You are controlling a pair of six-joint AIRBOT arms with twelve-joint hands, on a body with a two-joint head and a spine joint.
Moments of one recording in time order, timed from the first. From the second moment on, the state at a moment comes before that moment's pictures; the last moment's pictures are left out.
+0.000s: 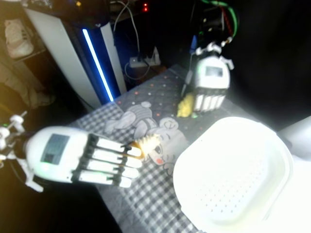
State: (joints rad) left arm 0.53 -0.99 1.16 0.37 -0.33 0.90; right arm -0.95 -0.84 1.24 -0.28 0.90 -0.46
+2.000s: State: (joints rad) left arm 0.44 -1.01 1.18 0.13 -0.57 1.05; right arm -0.94 -1.05 1.37 -0.40 0.87 -0.28
